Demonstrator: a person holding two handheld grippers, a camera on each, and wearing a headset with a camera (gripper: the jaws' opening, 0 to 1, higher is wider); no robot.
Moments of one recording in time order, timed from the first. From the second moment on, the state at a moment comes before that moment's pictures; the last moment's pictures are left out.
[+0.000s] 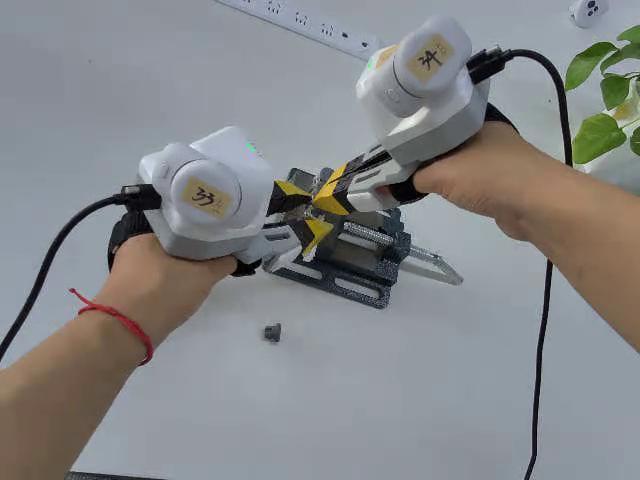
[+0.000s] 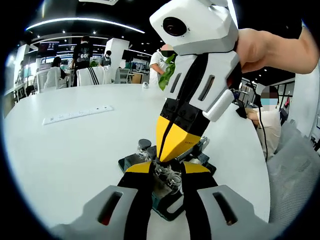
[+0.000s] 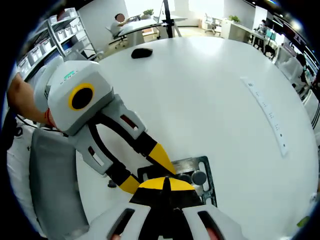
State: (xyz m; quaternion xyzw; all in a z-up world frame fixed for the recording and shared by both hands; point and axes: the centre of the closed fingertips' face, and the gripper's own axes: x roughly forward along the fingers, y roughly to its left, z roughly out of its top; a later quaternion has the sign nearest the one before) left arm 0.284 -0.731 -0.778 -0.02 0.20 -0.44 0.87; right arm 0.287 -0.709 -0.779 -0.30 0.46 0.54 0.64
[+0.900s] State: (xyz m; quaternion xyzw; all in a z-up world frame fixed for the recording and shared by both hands) left arm 0.293 -0.728 -0.782 -0.04 0.20 -0.42 0.88; right arm 0.288 -0.710 -0.779 -0.30 0.46 0.54 0.64
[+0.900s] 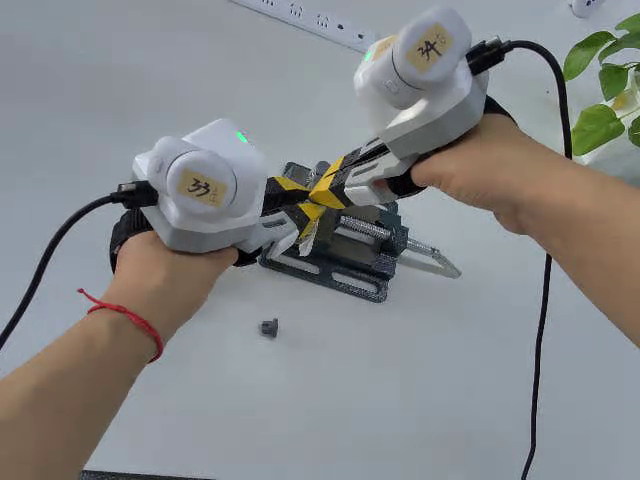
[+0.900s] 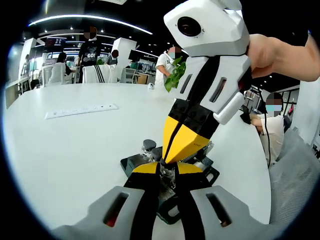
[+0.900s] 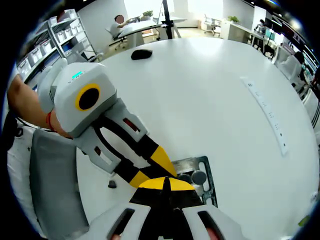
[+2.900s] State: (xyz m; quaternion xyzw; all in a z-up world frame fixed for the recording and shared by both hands) left arm 0.283 -0.729 -0.770 -0.01 0.18 -0.42 0.89; right arm 0.281 -0.722 -0.765 -0.20 0.50 0.50 0.68
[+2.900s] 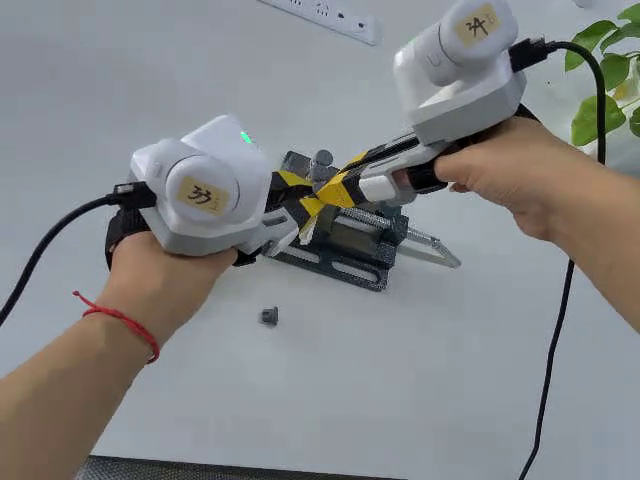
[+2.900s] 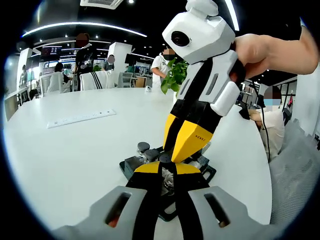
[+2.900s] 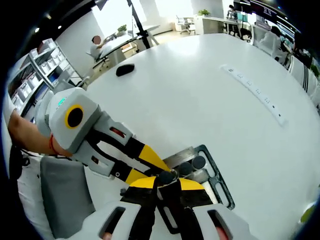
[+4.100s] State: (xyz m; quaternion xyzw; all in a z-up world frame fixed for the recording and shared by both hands) left arm 0.281 -0.734 -0.759 0.11 0.16 -0.42 0.89; right arm 0.279 -0.720 -0.759 -0.18 0.50 0.47 0.71
